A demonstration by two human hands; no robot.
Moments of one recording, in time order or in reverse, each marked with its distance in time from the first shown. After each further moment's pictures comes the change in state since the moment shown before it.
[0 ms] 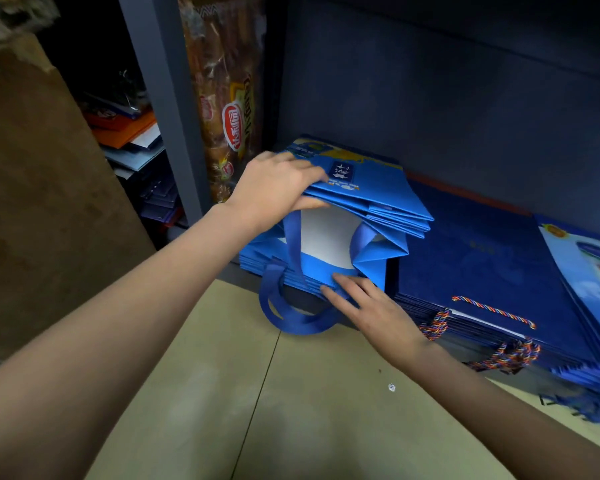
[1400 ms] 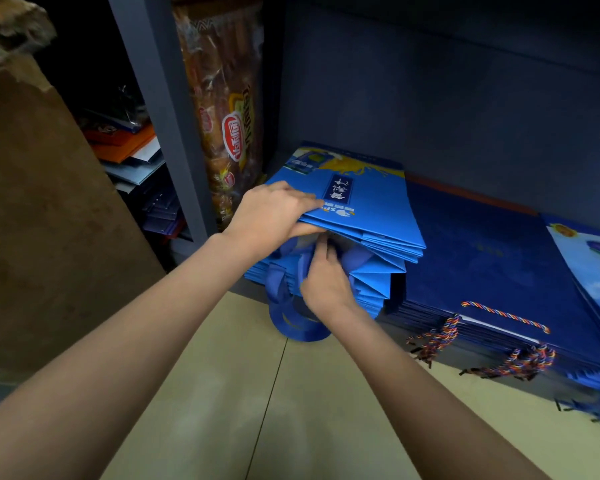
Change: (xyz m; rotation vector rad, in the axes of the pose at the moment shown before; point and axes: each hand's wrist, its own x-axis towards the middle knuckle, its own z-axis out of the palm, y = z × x) left_hand -0.015 0.006 0.007 -0.110 -0.123 -0.096; right_hand 0.103 -0.048 -0.037 0.669 -0.083 0.764
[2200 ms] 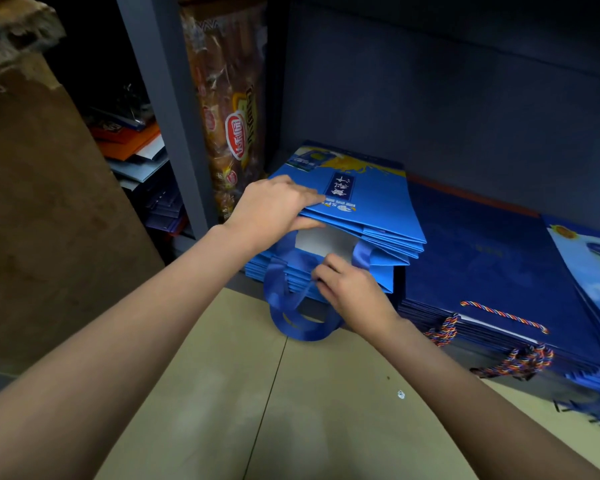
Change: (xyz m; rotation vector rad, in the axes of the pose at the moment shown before) left_hand 0.003 0.001 -0.008 -0.008 -0.058 -0.035; right_hand -0.009 0.051 -0.011 -0.245 0.270 -0.716
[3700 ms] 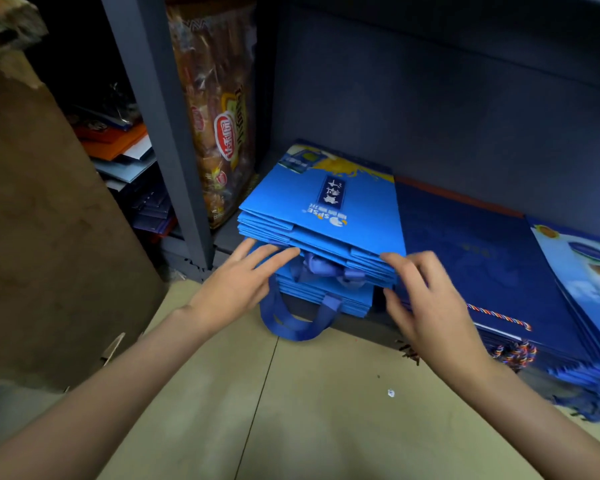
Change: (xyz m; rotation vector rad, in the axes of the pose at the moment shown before) left_hand -0.079 -0.011 0.084 -0.043 0.304 0.163; right_hand -0.057 0.015 -0.087 -0.094 0.151 0.167
